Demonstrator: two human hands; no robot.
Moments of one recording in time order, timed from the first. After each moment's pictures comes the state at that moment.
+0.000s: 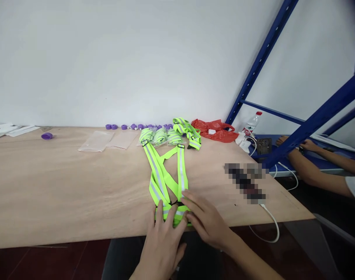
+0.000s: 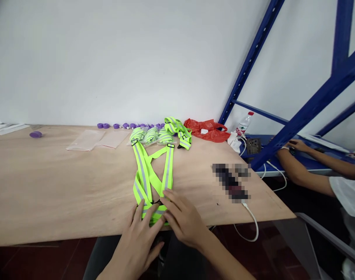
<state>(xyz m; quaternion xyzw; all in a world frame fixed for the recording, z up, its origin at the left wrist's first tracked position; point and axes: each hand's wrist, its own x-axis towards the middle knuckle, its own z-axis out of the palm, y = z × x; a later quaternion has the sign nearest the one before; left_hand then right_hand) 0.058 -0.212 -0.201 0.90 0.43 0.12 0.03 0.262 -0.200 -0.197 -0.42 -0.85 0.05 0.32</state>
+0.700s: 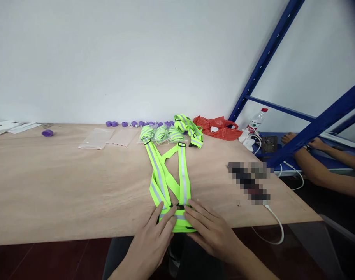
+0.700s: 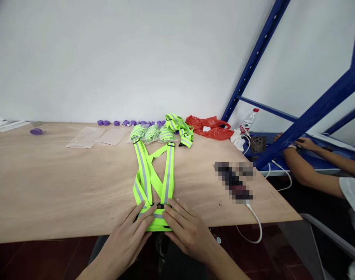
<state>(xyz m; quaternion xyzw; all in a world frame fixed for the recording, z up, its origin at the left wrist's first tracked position) 0.026 -0.195 -0.204 0.92 0.30 0.22 -0.07 0.271 -0.218 -0.203 -0.35 -0.90 -0.09 0.24</state>
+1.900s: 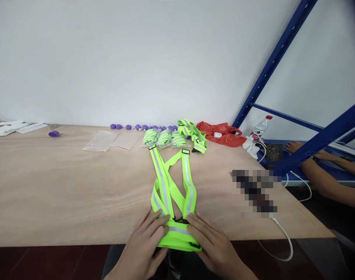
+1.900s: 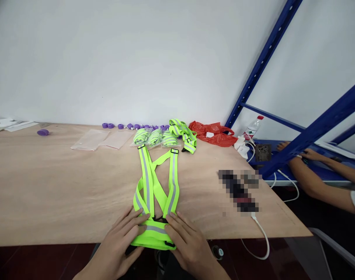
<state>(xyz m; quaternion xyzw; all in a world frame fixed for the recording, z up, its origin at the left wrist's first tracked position) 0.006 -0.188 -0.205 0.89 0.31 0.33 0.07 0.265 -0.220 -0.217 -0.35 -0.89 -0.10 0.28</state>
